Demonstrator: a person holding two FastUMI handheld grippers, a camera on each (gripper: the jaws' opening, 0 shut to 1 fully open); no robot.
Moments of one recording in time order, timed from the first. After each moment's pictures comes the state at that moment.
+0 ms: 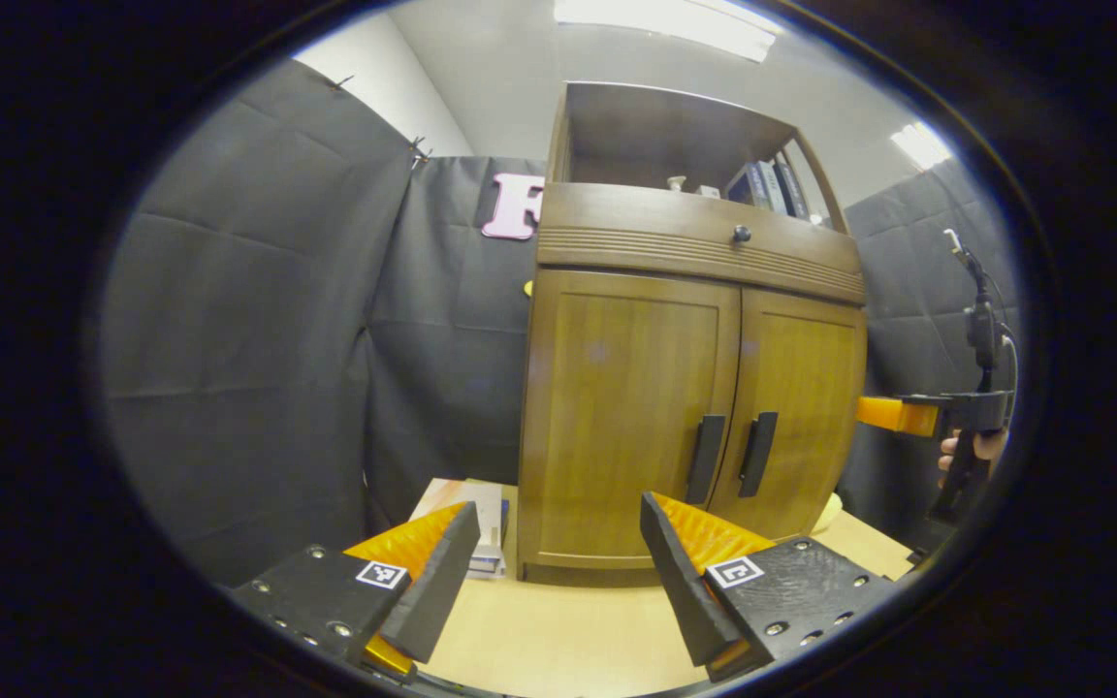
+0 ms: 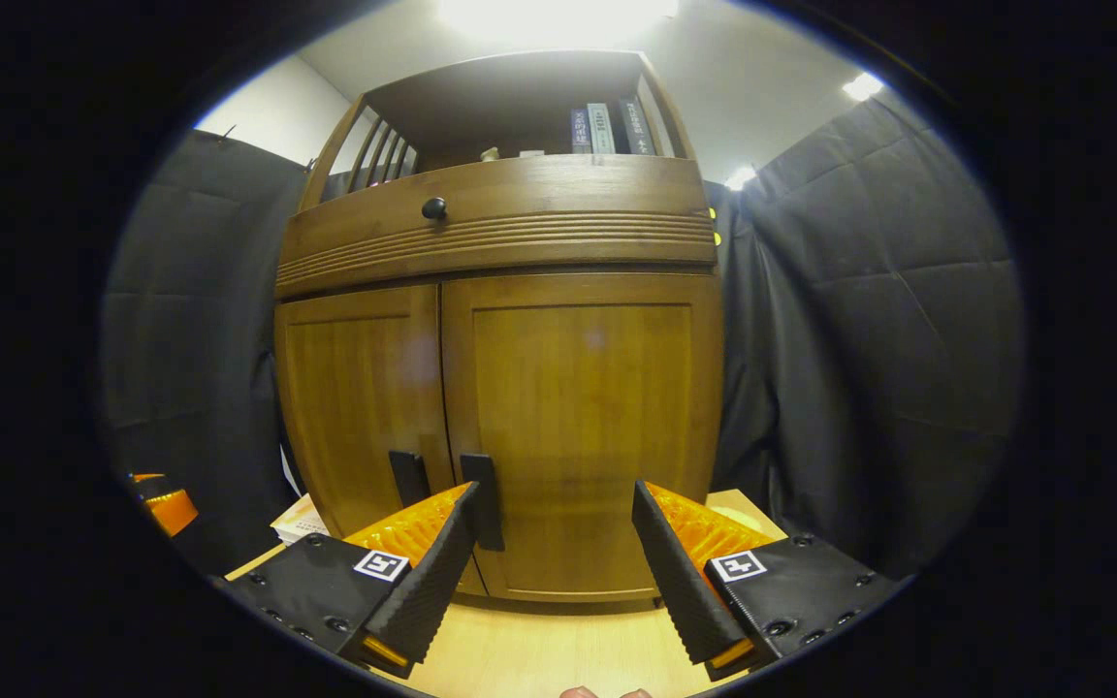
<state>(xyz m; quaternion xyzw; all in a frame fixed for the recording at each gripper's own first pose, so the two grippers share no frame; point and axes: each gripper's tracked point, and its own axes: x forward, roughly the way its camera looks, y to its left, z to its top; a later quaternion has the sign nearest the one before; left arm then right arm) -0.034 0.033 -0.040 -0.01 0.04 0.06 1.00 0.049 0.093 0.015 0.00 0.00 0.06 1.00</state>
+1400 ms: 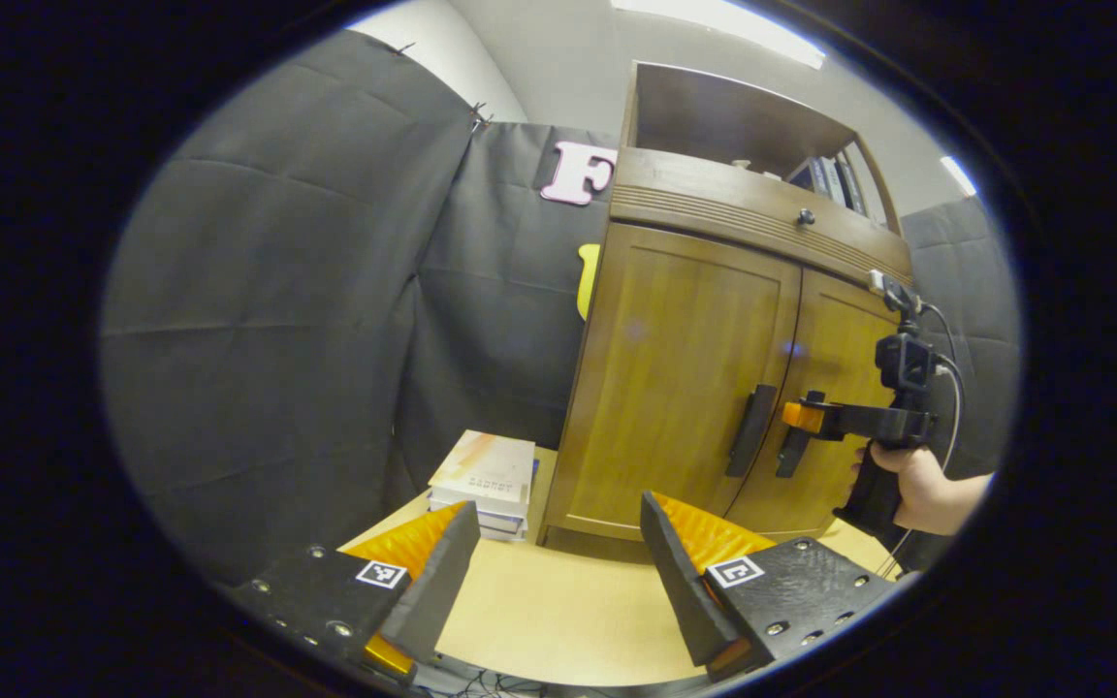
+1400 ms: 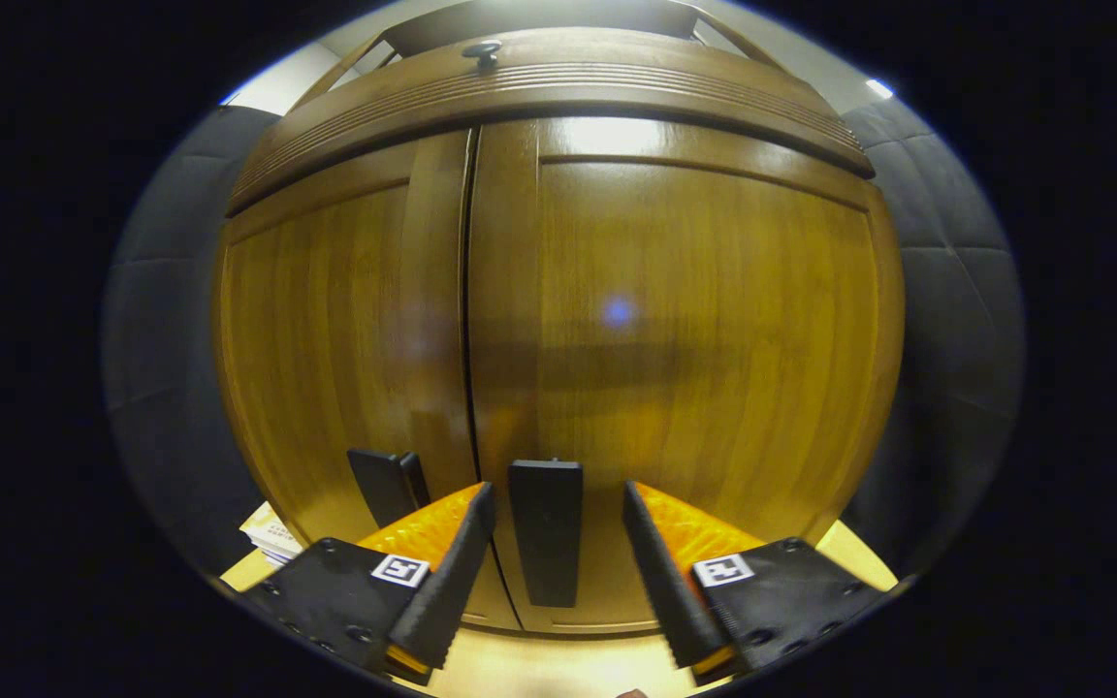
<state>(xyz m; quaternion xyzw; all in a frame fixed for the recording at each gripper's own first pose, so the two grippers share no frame) -0.046 0.059 -0.080 -0.07 0.08 0.10 0.99 0.188 0.183 -0.047 0.00 0.06 0.07 1.00</state>
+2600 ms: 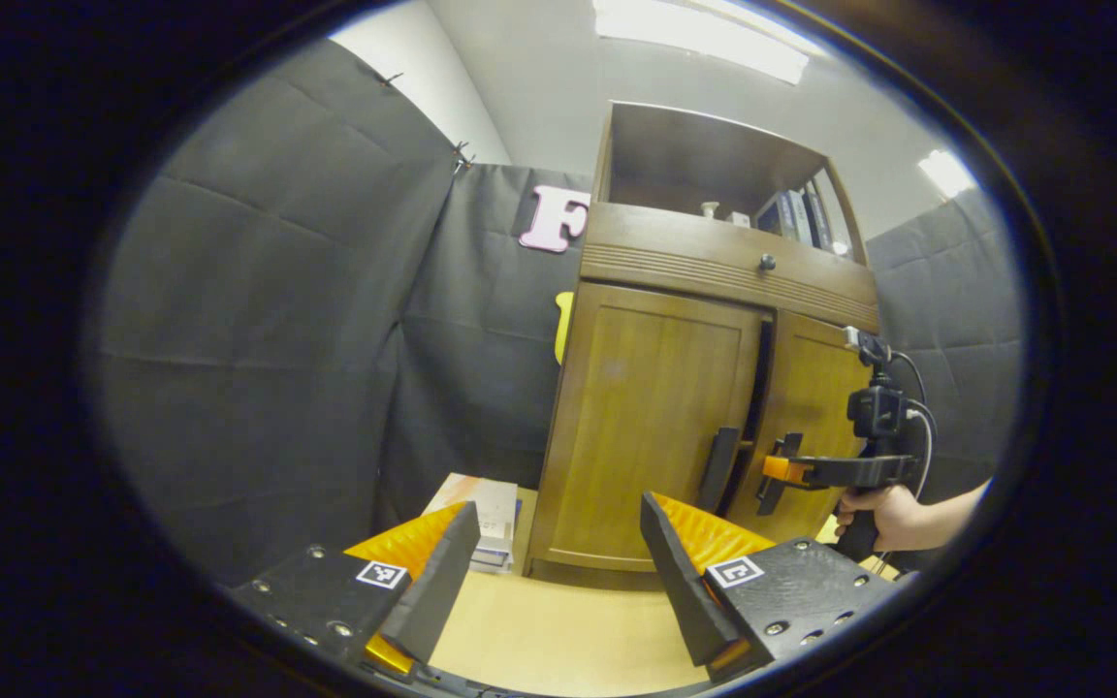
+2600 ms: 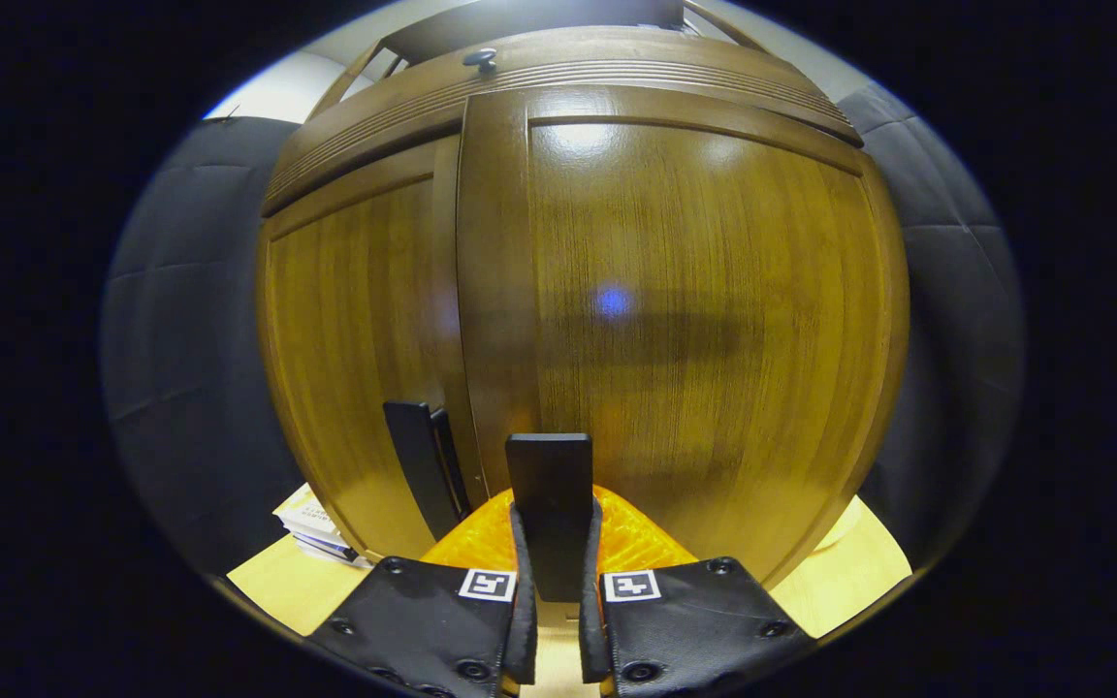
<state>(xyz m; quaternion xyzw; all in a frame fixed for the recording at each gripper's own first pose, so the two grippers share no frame) -0.058 0.052 -0.030 -0.06 0.01 0.08 1.00 0.184 0.182 -0.058 0.00 0.07 0.13 0.99</state>
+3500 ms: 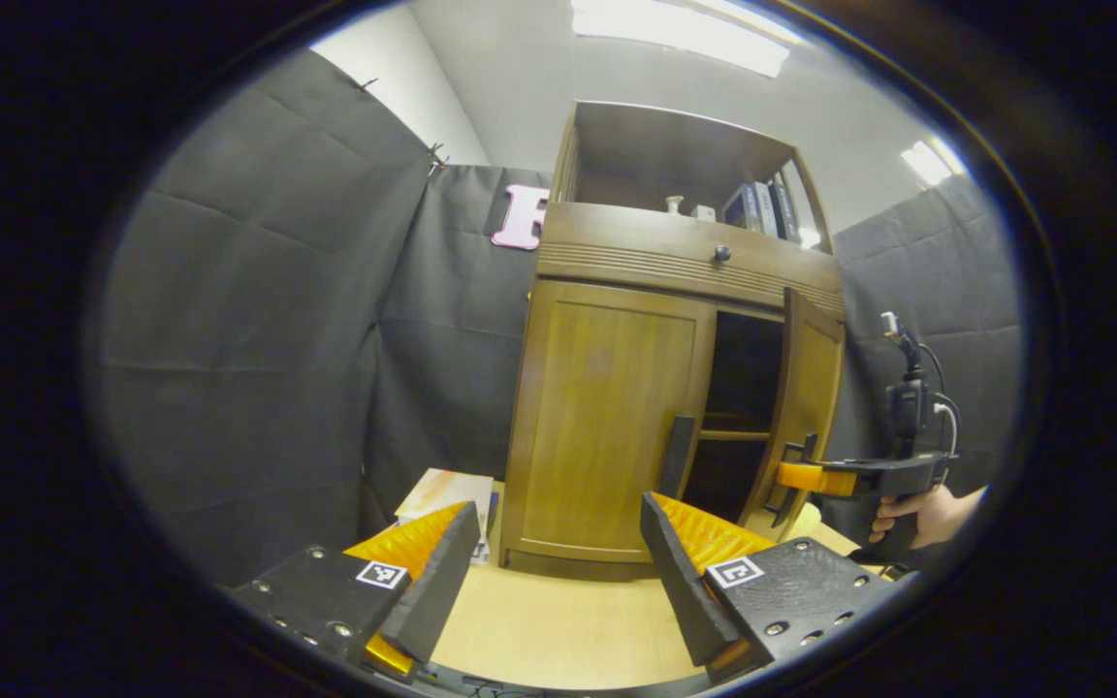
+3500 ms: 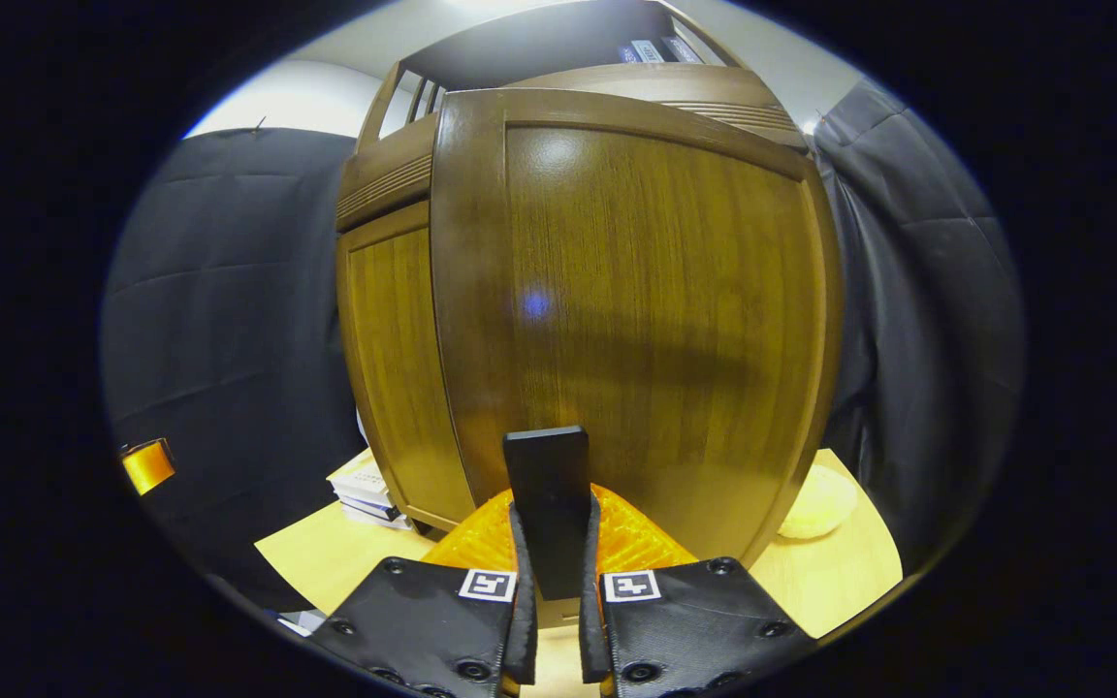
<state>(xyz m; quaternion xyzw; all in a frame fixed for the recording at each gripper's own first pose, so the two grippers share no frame) -0.052 0.043 -0.017 -0.03 0.02 0.04 1.00 0.174 0.181 -0.049 0.00 0.08 0.20 0.98</state>
